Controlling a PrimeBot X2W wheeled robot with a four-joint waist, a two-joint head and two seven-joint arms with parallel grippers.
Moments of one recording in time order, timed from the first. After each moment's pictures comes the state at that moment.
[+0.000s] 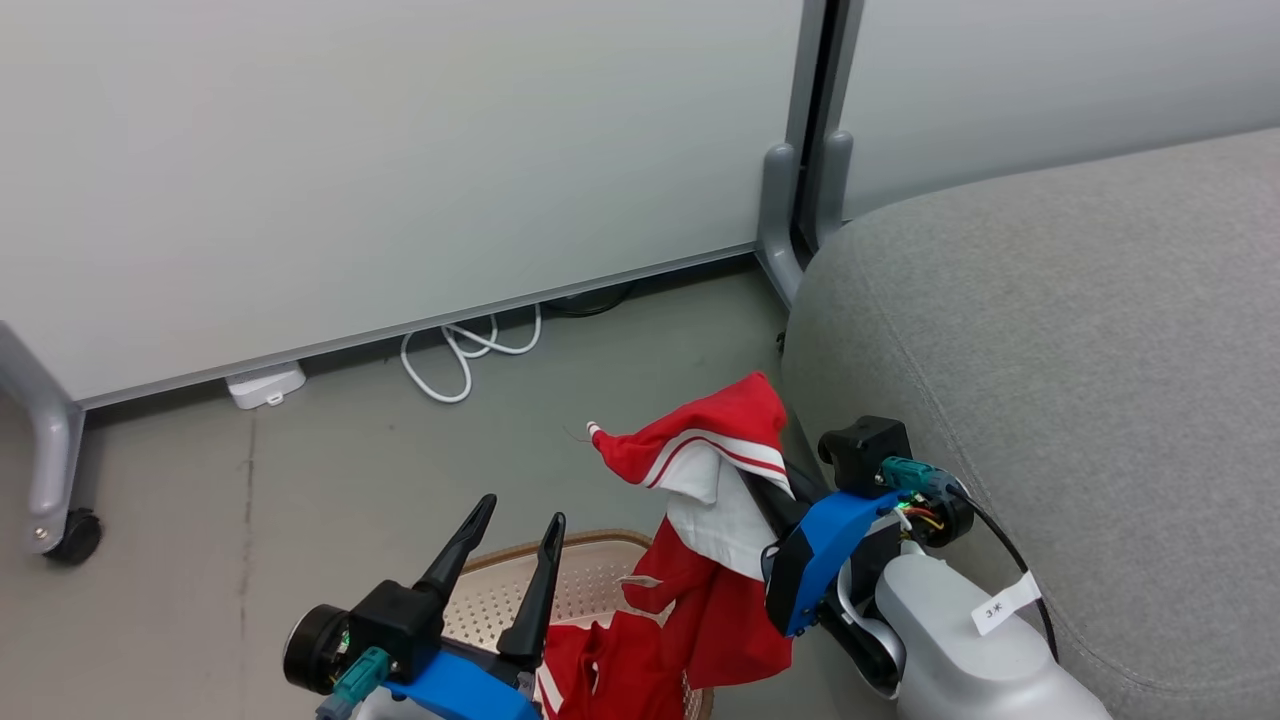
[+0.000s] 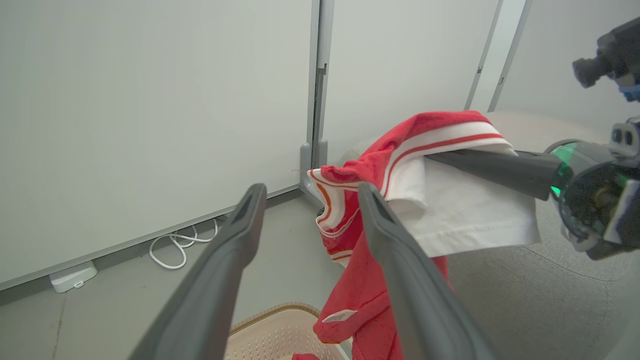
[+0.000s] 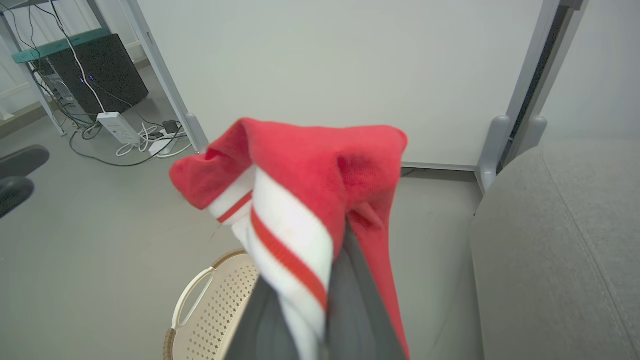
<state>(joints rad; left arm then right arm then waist) -0.11 0.16 -0.42 0.31 -0.33 -0.13 -0.26 -0.62 -0.05 0.67 0.91 0.53 0.13 -0.26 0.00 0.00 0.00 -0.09</state>
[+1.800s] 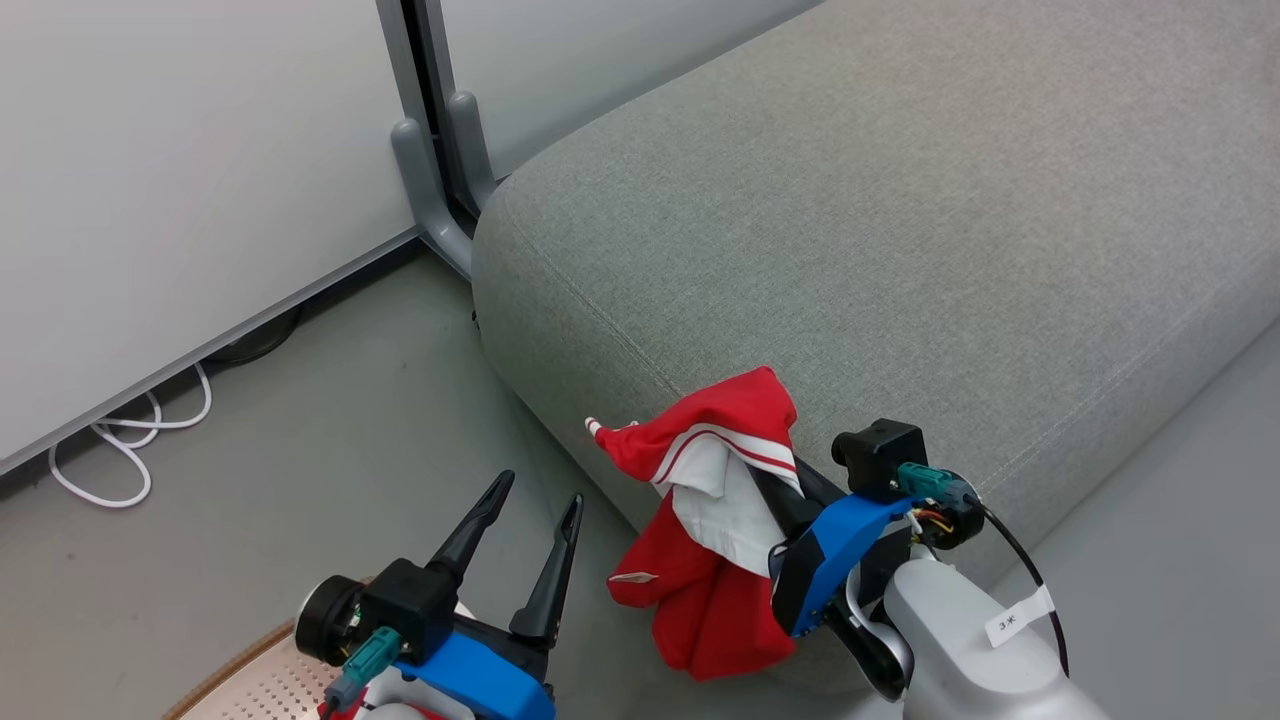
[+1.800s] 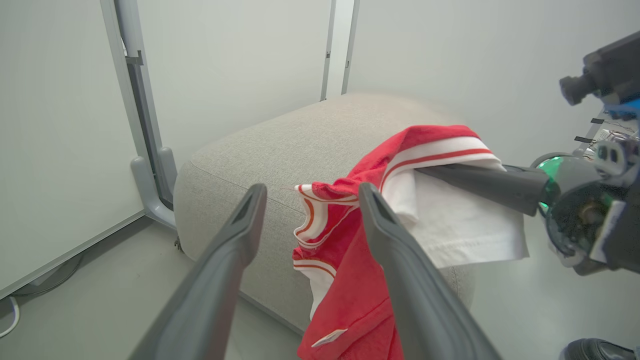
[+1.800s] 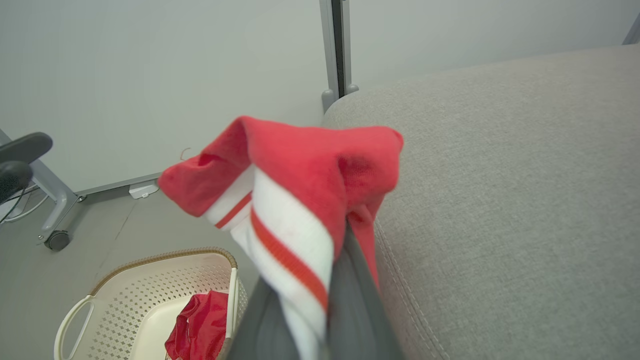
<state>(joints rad) -0.15 0.18 -0.46 0.29 -0.34 -0.13 -0.26 -0.57 -0.05 0.59 0.84 0.46 0.13 -0.26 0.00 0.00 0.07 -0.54</state>
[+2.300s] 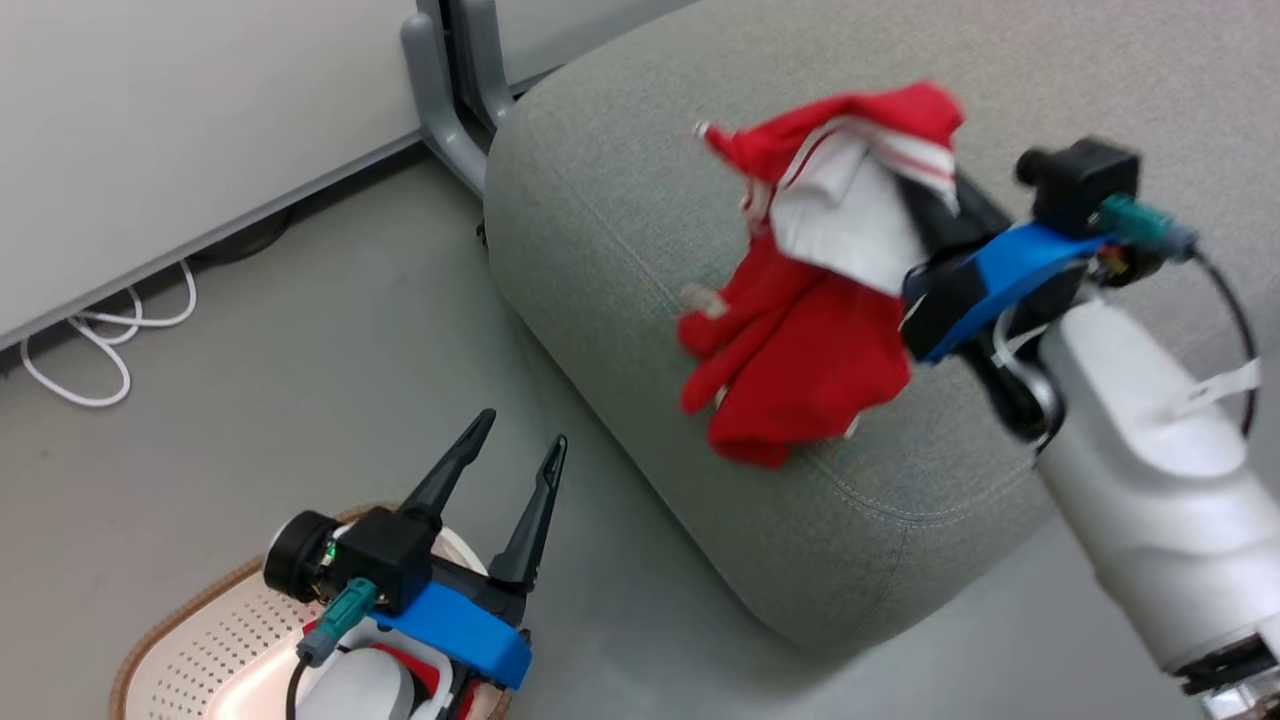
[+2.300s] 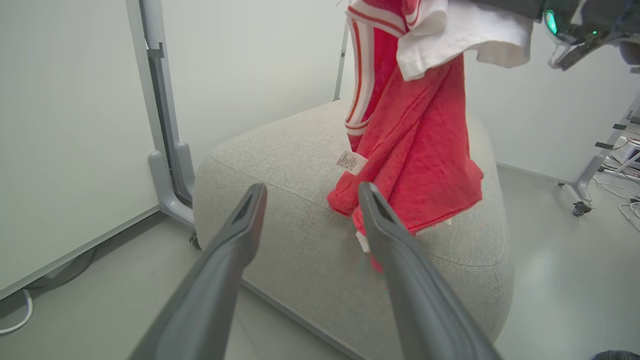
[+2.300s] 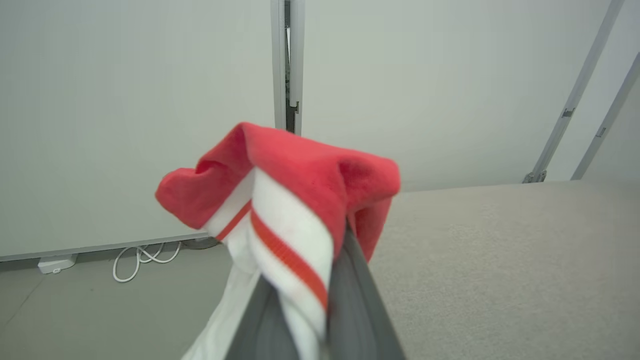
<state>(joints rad) -0.23 0.22 -0.47 0.27 -0.33 -0.13 -0.26 -0.85 -0.20 0.43 0.73 0.46 0.13 -0.22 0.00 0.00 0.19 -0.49</state>
